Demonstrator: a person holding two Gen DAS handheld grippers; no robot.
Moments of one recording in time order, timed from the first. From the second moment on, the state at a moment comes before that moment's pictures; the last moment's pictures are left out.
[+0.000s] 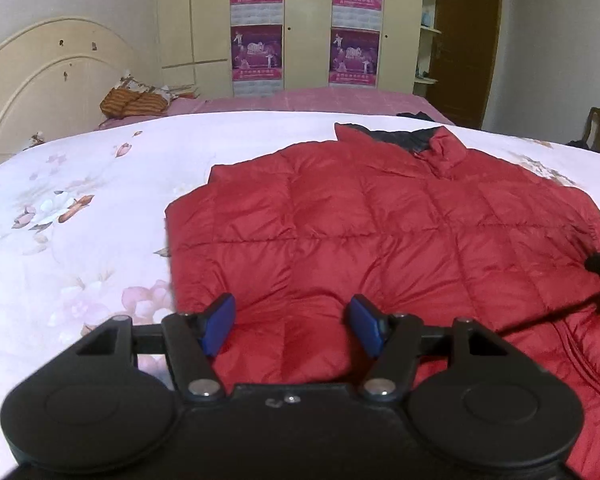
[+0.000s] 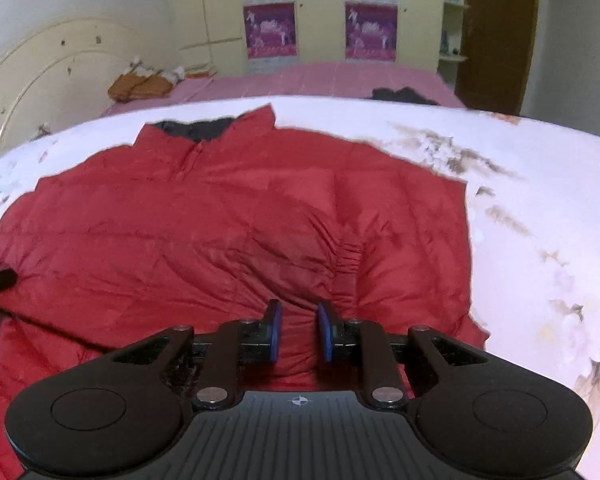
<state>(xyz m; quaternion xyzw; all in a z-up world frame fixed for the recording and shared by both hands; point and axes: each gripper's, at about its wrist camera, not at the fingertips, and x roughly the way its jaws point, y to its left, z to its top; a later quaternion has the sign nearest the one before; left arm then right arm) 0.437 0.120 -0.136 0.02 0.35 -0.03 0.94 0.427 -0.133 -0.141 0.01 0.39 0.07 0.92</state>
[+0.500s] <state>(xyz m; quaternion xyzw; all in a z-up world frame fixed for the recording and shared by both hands) 0.432 0.108 -0.137 0.01 0.36 -0.05 0.93 0.407 -0.111 -0.124 0.01 0.38 0.04 0.92</state>
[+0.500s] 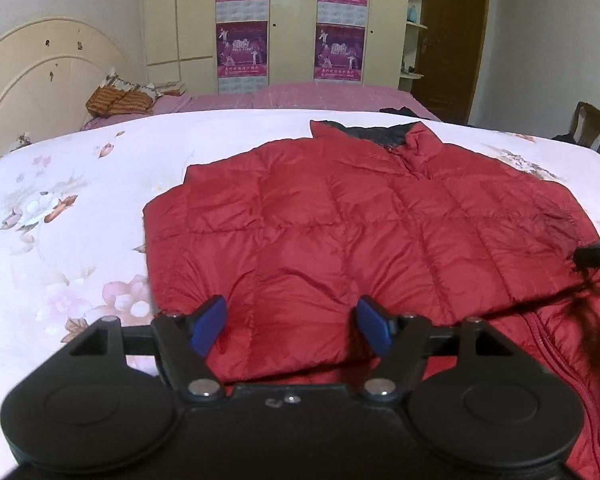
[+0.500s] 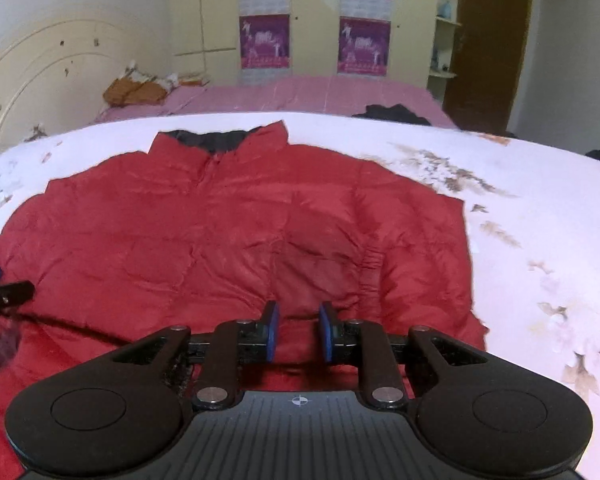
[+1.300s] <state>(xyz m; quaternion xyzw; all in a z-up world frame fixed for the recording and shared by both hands) 0.385 0.121 -0.122 0.03 0.35 -0.02 0.93 0.378 -0.145 -0.097 0.06 0.34 0.06 0.94</state>
